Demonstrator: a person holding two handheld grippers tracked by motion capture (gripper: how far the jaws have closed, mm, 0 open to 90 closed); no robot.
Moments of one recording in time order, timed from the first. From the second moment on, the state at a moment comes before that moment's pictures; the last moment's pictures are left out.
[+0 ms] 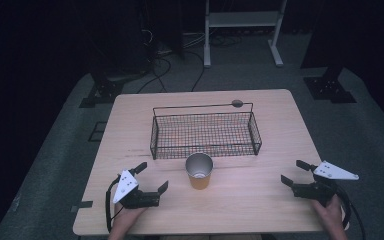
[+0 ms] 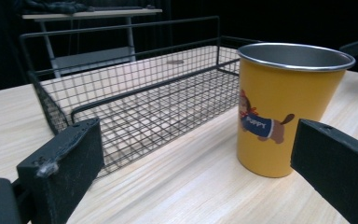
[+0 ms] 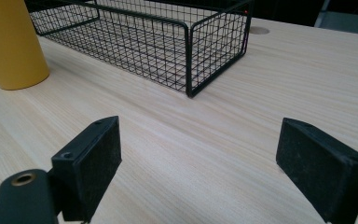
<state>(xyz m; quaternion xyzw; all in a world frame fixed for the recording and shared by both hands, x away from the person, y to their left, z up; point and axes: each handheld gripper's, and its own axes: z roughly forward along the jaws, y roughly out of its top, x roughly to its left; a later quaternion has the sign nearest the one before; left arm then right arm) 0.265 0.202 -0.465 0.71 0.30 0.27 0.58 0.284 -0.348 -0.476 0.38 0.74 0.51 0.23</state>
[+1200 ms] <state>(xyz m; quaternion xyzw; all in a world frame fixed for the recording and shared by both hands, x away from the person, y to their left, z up) 0.274 0.141 -0.465 0.74 0.24 0.22 0.58 0.284 -0.348 -0.476 0.37 0.74 0.51 0.23</state>
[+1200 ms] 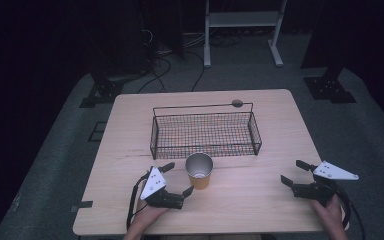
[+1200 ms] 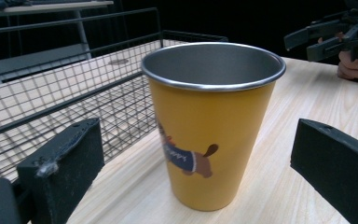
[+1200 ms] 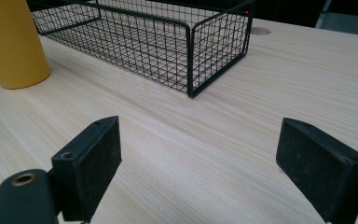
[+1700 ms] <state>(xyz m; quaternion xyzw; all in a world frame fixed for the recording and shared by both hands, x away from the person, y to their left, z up) 0.283 0.124 -0.469 0.75 0.24 0.21 0.58 0.284 -0.348 -0.476 0.37 0.74 0.51 0.23</state>
